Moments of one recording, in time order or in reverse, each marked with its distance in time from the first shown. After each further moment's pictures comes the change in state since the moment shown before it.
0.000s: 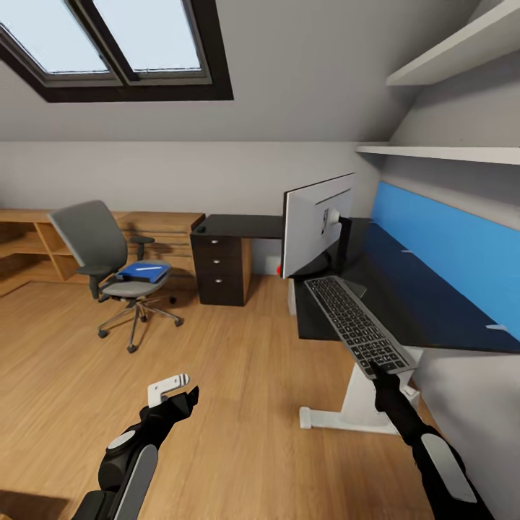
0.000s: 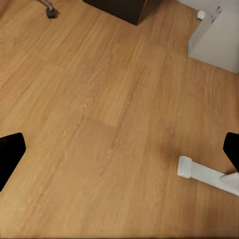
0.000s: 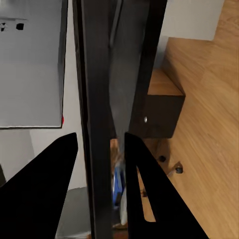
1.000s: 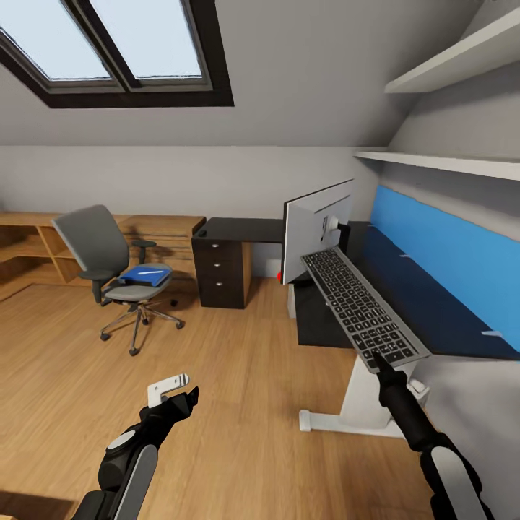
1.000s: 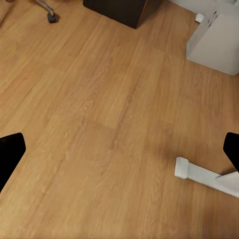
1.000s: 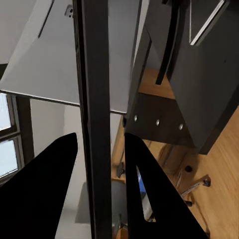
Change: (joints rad) left arm 0.000 0.000 0.000 0.001 0.000 0.001 0.001; right arm 0.163 0.082 -0.004 -0.390 0.068 0.003 -0.005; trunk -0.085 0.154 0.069
